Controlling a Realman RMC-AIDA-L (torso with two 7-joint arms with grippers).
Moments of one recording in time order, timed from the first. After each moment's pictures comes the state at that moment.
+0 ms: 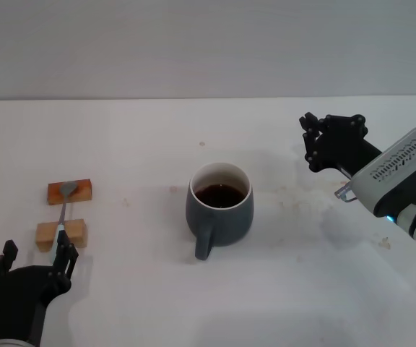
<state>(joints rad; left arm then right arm) 0.19 -2.07 -0.55 -1.03 1.83 1.02 0.58 0.63 2.08 0.89 0.23 -2.66 -0.82 -0.07</state>
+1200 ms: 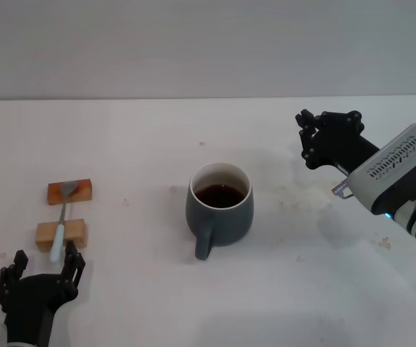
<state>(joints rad) 0.05 -2.07 -0.42 -0.87 1.66 1.10 0.48 0.64 2.08 0.88 0.24 -2.66 -0.82 -0.07</state>
